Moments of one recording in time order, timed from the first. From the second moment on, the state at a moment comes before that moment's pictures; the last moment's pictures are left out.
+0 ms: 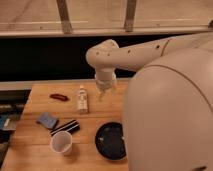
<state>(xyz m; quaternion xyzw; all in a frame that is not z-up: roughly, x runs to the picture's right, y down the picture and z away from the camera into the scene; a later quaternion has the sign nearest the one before) 0.010 0.034 0.731 -0.27 0.19 0.47 0.82</state>
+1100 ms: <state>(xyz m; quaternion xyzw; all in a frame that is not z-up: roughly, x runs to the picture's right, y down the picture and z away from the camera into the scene) -0.115 0.063 0.695 -0.37 0.11 0.38 0.84</state>
